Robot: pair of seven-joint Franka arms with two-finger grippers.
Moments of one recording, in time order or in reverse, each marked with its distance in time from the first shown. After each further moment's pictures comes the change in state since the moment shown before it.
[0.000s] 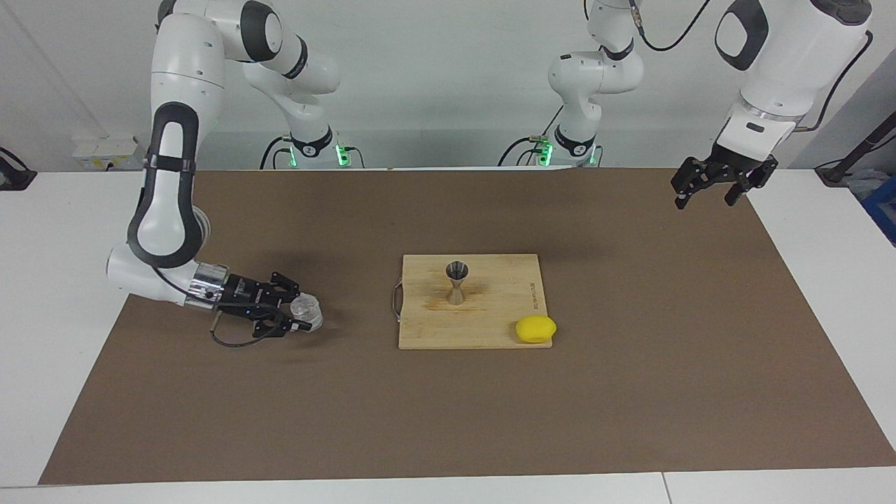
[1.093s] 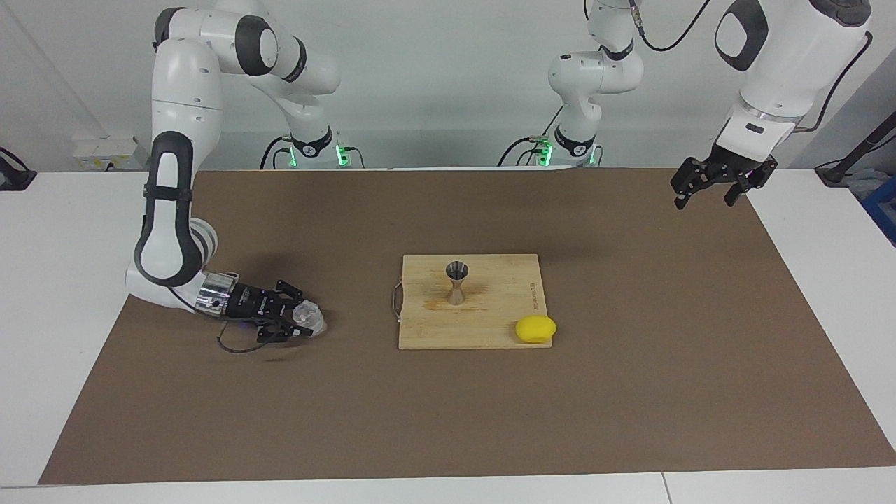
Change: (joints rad) left arm 0.000 0.000 0.000 0.000 0.000 -0.002 -0.001; right arm -0.021 0.067 0.002 -0.051 0.086 -0.006 -0.094
